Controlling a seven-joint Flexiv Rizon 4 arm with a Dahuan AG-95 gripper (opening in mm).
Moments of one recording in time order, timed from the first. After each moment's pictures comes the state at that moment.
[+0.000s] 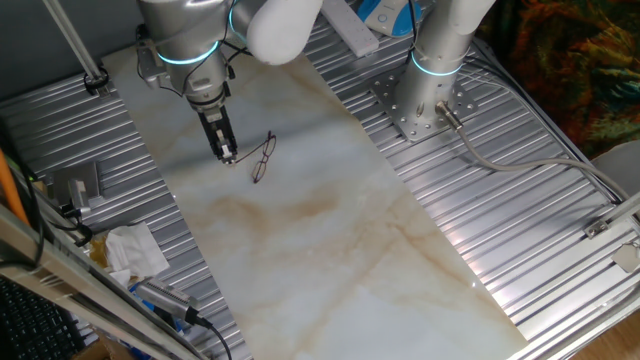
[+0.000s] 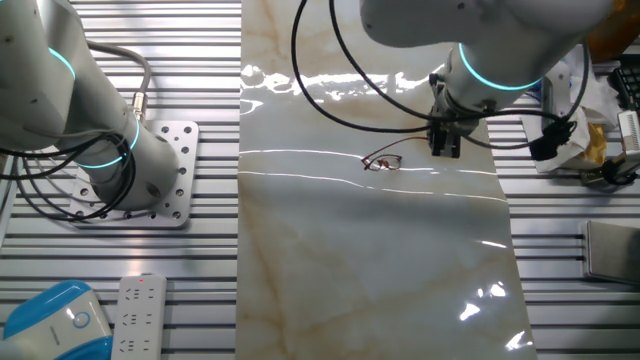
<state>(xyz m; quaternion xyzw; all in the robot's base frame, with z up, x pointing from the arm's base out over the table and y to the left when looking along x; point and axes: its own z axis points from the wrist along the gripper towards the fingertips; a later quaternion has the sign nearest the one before) 0.556 0.018 0.116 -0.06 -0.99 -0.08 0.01</state>
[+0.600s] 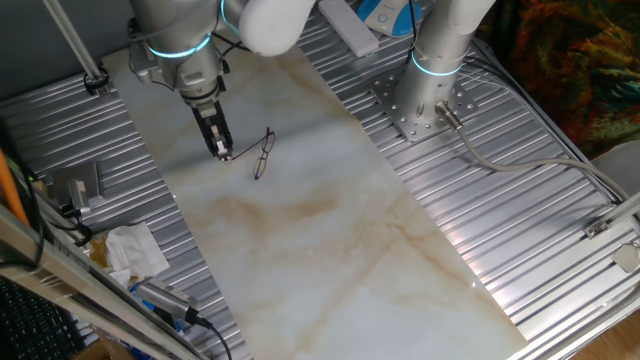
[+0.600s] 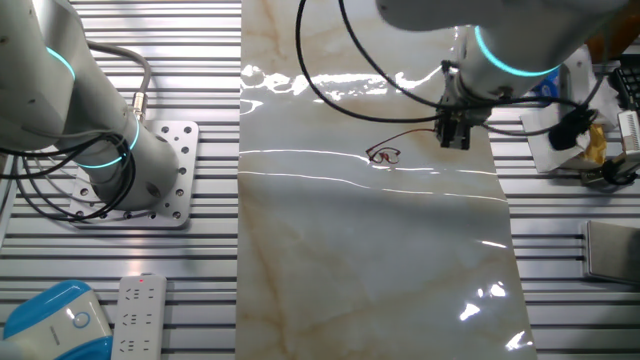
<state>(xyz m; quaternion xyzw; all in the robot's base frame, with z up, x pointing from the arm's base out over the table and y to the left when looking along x) 0.563 0.020 0.136 -0.06 -0.99 -0.08 0.02</state>
